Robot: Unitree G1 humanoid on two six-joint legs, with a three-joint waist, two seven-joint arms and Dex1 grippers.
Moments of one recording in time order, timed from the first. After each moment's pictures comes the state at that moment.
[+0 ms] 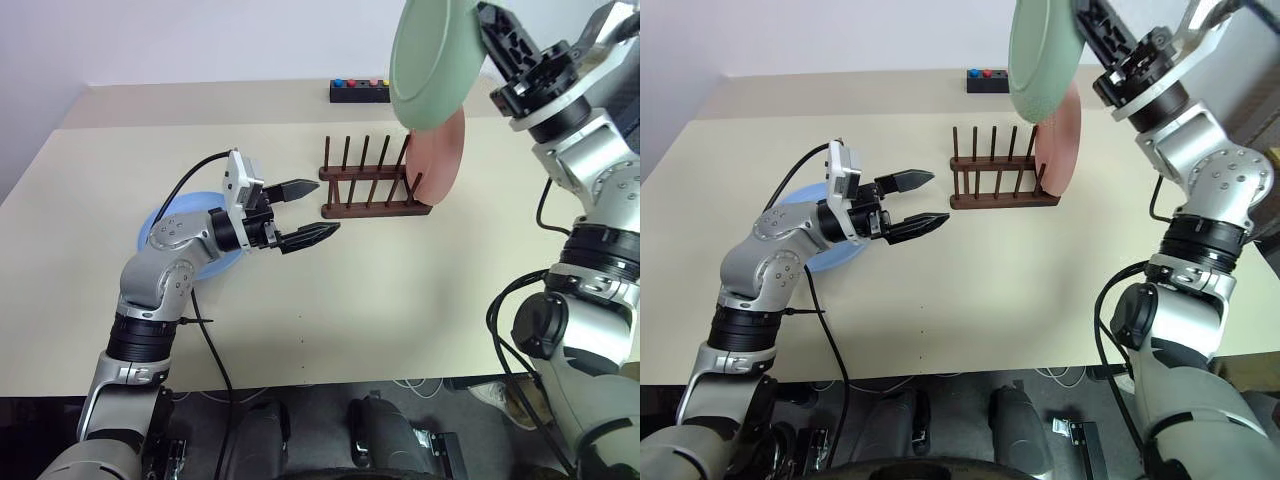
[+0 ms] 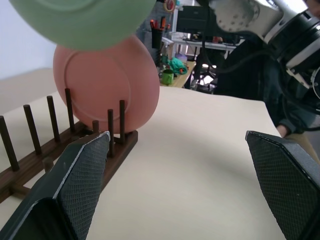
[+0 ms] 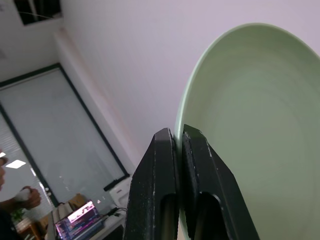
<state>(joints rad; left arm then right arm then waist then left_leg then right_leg) -0.57 0.43 -0.02 -0.08 -0.56 0.45 -0.99 -1.00 -0.48 -0.49 0.35 1.11 0.88 0.65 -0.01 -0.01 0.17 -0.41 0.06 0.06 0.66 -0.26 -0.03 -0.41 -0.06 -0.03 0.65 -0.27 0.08</state>
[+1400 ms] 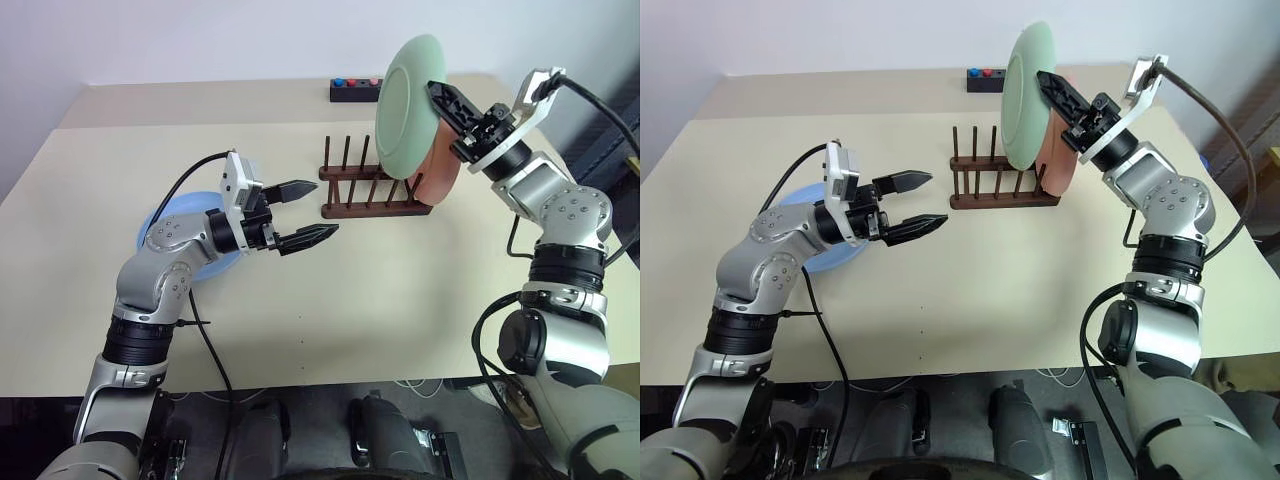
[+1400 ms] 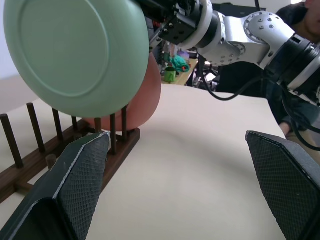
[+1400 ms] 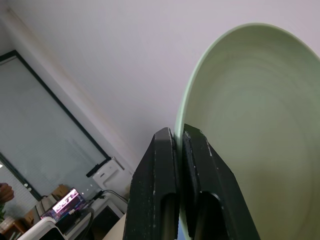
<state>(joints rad) -0.55 0.45 -0.02 -0.11 -0.56 0.45 -0.98 -0.93 -0.43 -0.44 0.44 0.95 0.83 0.72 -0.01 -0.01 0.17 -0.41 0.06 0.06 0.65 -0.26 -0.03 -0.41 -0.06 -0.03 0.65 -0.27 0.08</state>
